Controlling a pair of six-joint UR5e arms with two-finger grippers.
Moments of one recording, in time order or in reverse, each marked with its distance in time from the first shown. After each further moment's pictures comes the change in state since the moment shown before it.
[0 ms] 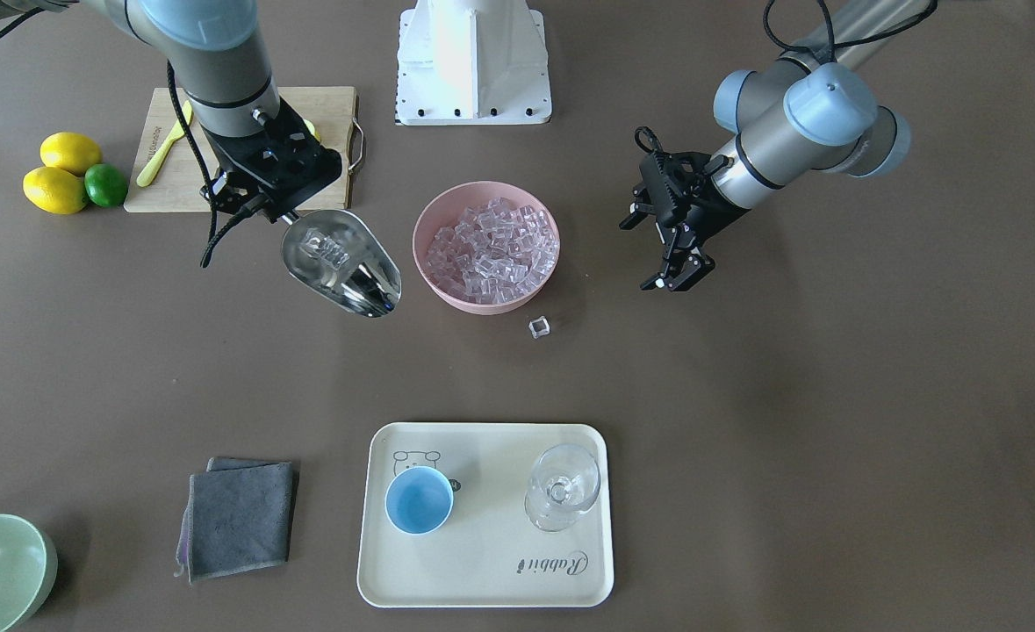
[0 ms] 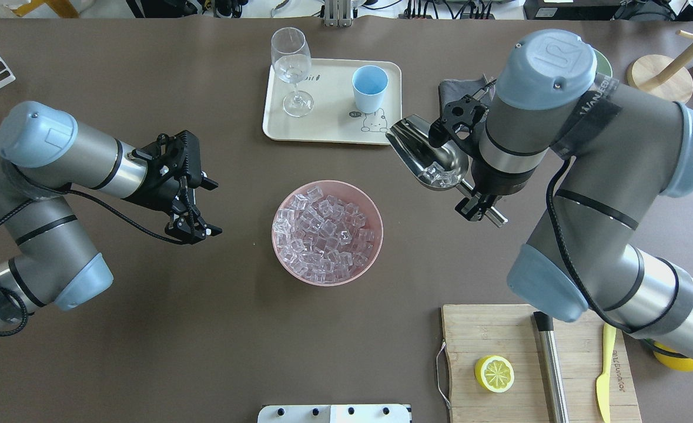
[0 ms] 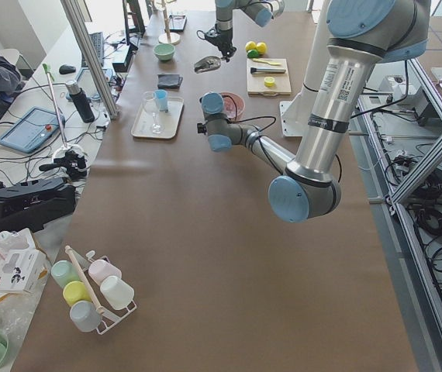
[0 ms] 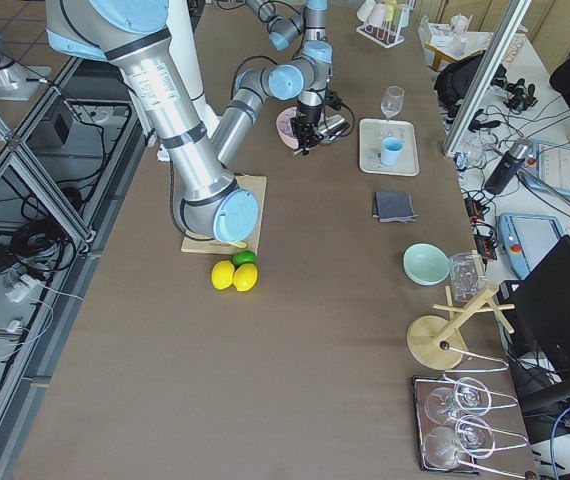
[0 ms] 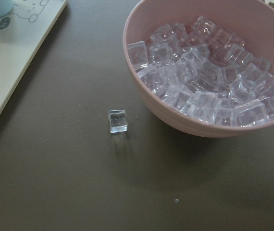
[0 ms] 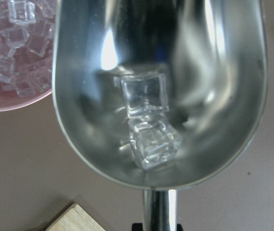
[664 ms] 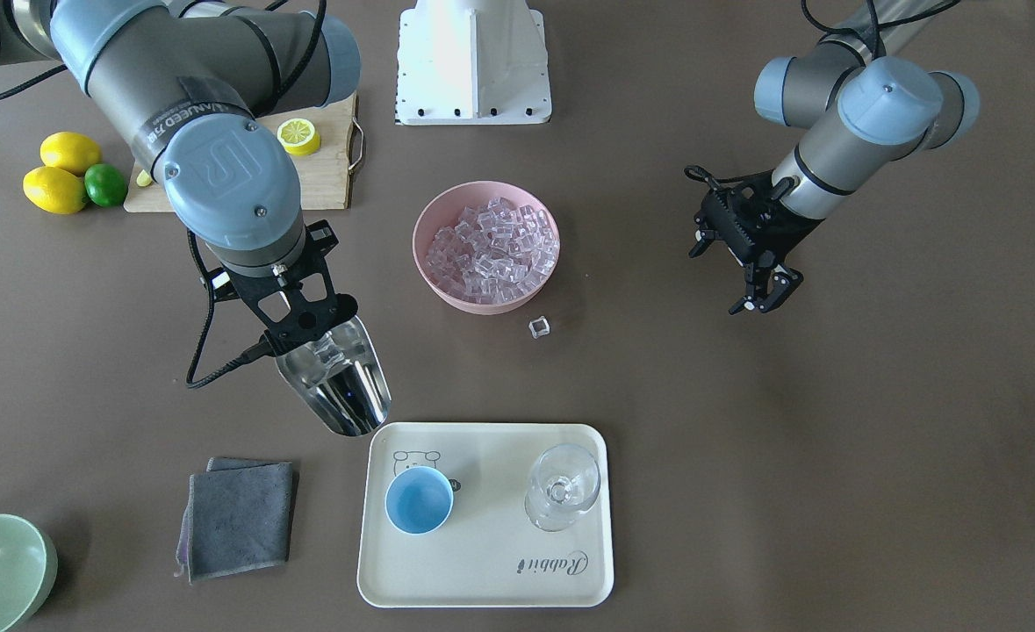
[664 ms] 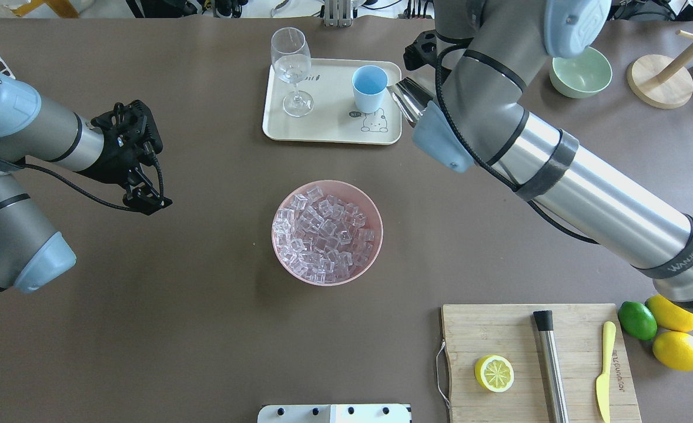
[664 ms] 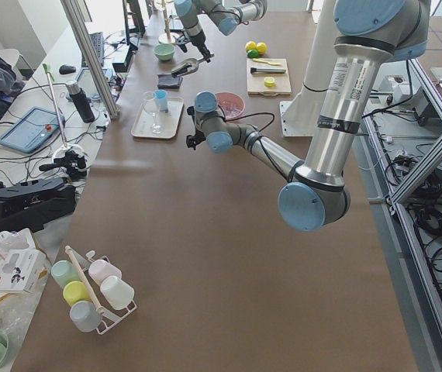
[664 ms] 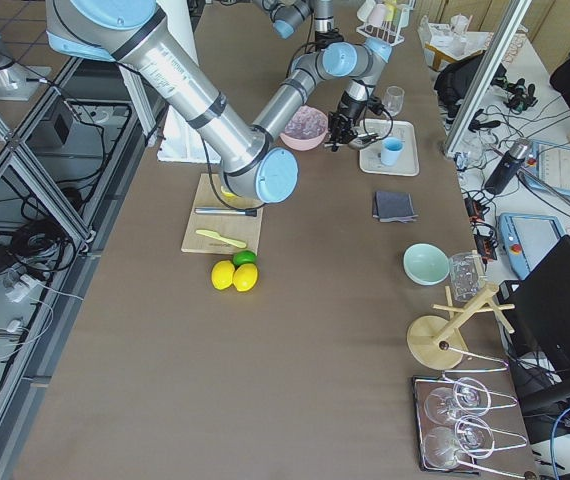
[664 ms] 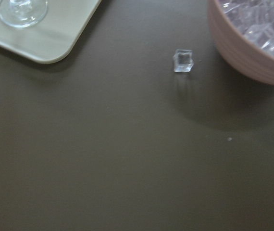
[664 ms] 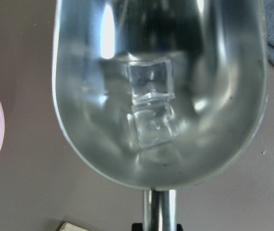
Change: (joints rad) left arm -0.093 0.056 -0.072 0.275 0.070 -0.002; right arm 0.138 0.324 -0.451 -0.228 0.130 -0.107
